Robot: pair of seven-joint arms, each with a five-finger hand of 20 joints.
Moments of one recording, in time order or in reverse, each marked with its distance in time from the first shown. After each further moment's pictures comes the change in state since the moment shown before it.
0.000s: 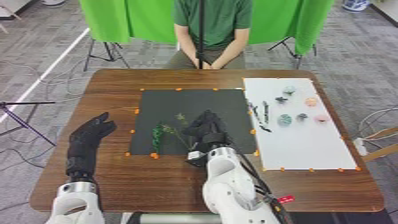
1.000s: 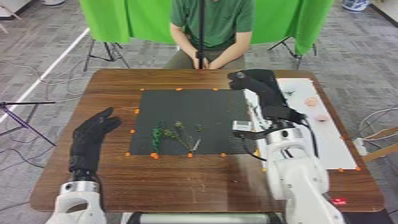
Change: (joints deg) left arm -1.5 -0.2 0.9 1.8 -0.8 -4.9 5.2; right arm -6.1 7.1 22.4 -18.8 30.6 -9.8 -25.2
